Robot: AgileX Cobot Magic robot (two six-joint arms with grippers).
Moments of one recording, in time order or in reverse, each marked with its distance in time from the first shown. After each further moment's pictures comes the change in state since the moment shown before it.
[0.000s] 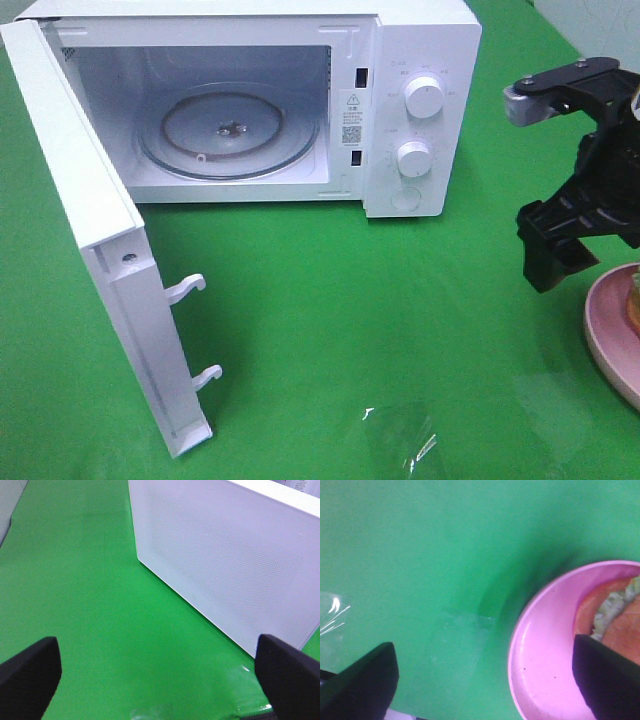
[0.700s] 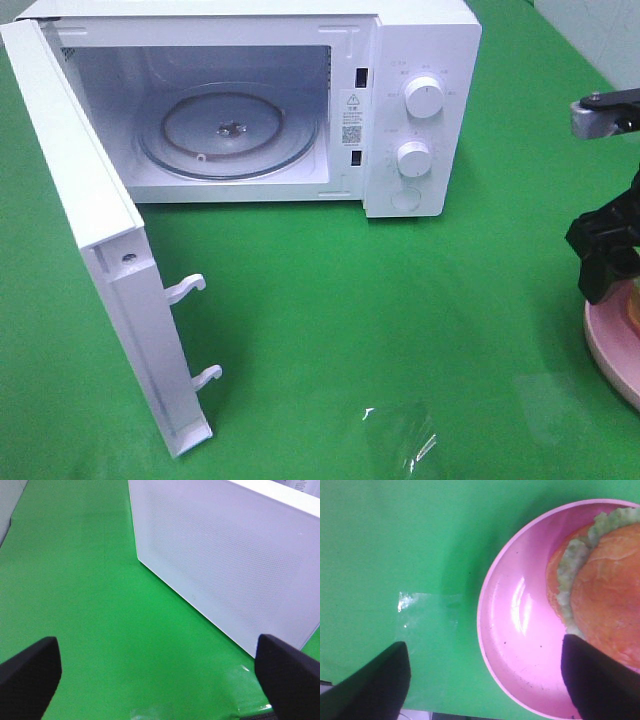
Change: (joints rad) left arm 0.000 0.000 0.000 0.000 0.000 0.000; right arm -0.174 -0.001 0.070 0.035 -0.019 0.002
